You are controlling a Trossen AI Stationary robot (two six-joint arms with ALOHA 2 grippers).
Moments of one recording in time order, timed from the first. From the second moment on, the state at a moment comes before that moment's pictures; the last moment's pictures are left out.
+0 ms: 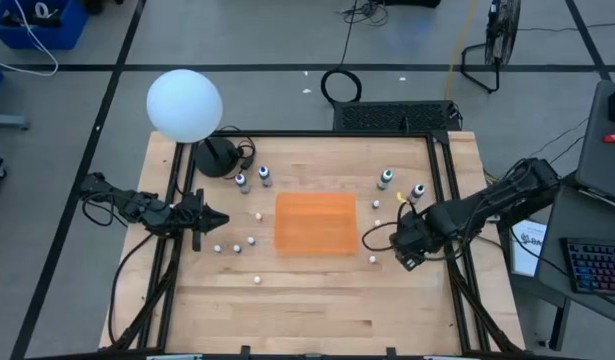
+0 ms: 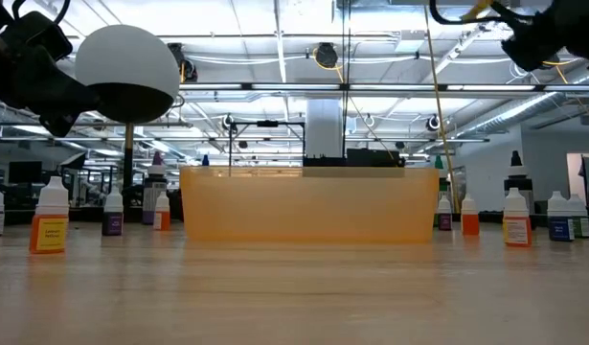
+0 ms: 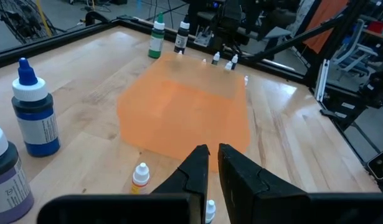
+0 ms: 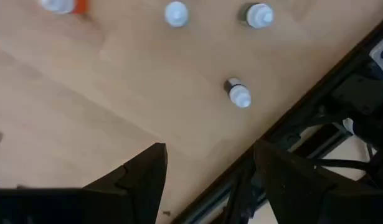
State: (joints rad) left arm -0.43 0.01 0.15 -0.41 -0.47 -0.42; right arm 0.41 1.27 1.00 -1.42 -0.13 1.34
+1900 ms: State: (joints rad) left arm -0.43 0.01 0.15 -0.41 -0.47 -0.42; right arm 0.48 1.15 0.43 -0.88 -0.03 1.49
